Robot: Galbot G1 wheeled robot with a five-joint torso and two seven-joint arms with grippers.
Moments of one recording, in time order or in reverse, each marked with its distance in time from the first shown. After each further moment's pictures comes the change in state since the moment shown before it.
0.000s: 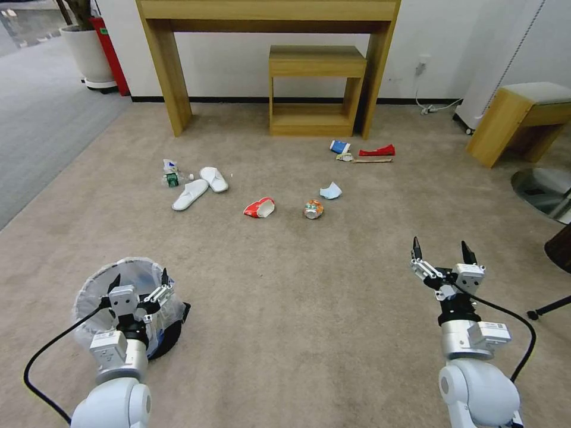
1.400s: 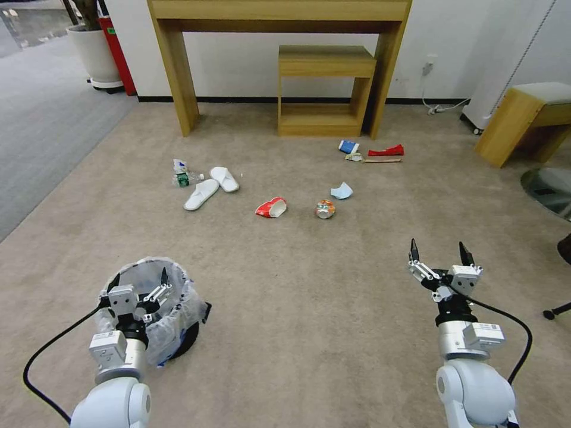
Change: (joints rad) left arm -0.003 0.000 -0.001 0.000 0.001 -0.001 0.000; right arm 0.007 0.010 0.000 -0.023 -0.032 0.022 -0.012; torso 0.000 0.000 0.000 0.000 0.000
